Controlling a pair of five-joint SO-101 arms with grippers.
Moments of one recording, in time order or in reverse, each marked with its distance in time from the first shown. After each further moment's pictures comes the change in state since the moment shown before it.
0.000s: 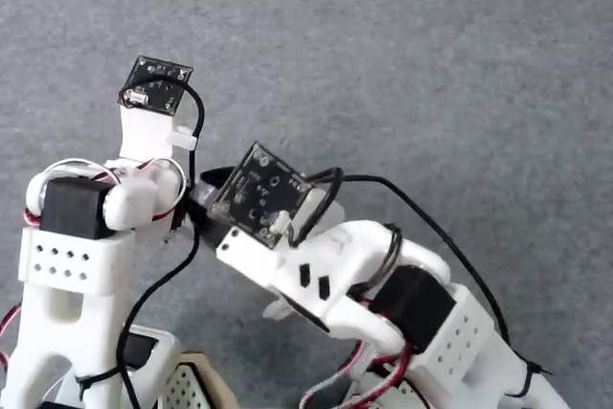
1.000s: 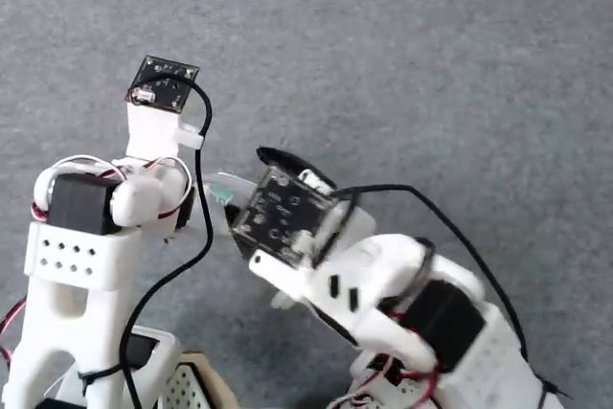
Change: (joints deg) left arm 0.3 0.8 0.1 0.0 0.0; right arm 2.3 -6.7 -3.3 11.2 5.5
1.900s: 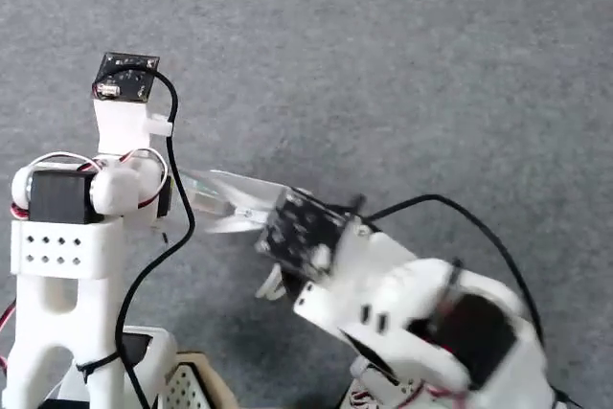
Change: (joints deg) left arm -8.2 0.3 0.1 -0.2 1.3; right arm 0.9 -0.5 -1.4 27.7 -4.2
